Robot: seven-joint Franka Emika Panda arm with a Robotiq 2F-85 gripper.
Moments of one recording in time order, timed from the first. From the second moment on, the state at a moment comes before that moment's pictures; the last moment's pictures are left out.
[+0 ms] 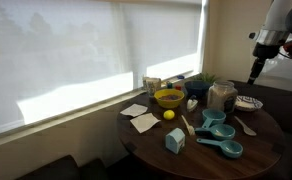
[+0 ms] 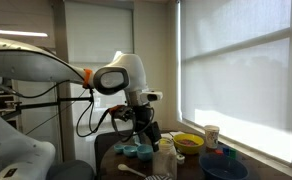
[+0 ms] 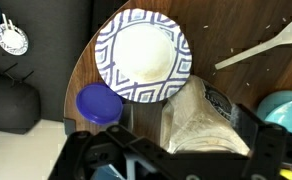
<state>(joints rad) -0.12 -0.65 -0.16 -2.45 -0.18 2.01 -0.27</state>
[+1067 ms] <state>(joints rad) -0.04 -0.62 -0.19 -2.44 -0.05 2.20 -0.27</state>
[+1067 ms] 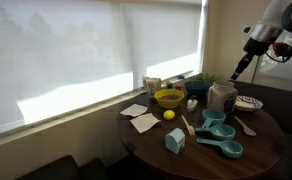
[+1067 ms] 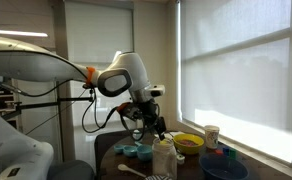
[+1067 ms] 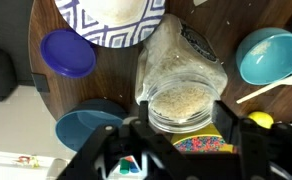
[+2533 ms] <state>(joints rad) -0.02 -0.39 -0.18 -2.40 0.04 2.30 -0.28</state>
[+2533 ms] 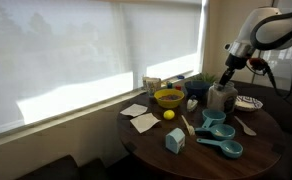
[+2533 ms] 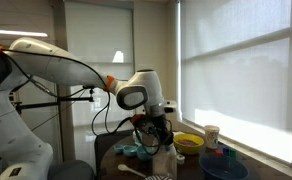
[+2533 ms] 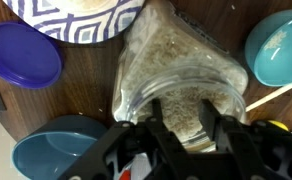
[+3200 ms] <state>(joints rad) -0.02 -0.35 -0.18 -2.37 0.04 2.30 -0.28</state>
